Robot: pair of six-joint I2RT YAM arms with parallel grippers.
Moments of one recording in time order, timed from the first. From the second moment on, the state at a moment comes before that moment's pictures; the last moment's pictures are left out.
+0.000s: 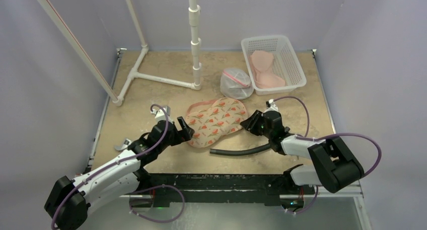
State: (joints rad) left arm -0.70 0.82 0.35 -0.17 -0.24 -0.89; right arm 0.42 1.33 0.29 0.47 -0.10 0.85
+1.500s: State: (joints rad) left arm -0.70 0.59 0.43 -0.48 -0.28 -1.03; right arm 0.46 1.11 0.31 0.28 -0.15 0.78
